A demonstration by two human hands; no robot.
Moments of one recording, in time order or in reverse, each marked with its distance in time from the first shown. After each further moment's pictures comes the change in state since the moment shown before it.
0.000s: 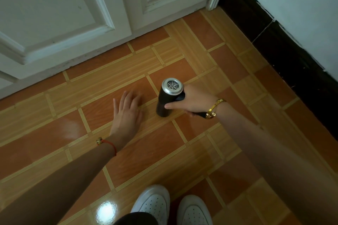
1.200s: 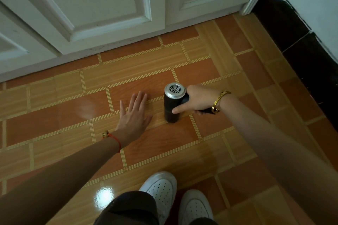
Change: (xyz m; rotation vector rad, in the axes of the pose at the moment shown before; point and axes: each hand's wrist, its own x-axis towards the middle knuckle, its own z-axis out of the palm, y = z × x) left_hand -0.053 -0.026 -0.003 0.142 -0.185 -0.150; right_hand 0.013 -0.040 0.021 -0.335 -0.272 -0.024
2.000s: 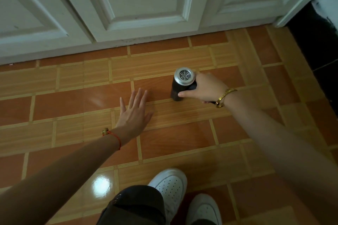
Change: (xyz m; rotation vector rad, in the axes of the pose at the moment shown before) left_hand -0.033 -0.051 -0.006 -0.053 0.045 -0.140; right_hand 0.041 -0.048 0.002 -0.147 0.266 -0.135
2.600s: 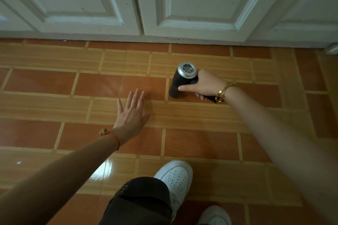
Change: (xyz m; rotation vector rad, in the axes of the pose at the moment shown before) left_hand -0.059 -0.072 -0.006 -0.044 0.009 -0.255; right_hand 0.061 -0.088 0.029 0.113 -0.177 -0.100
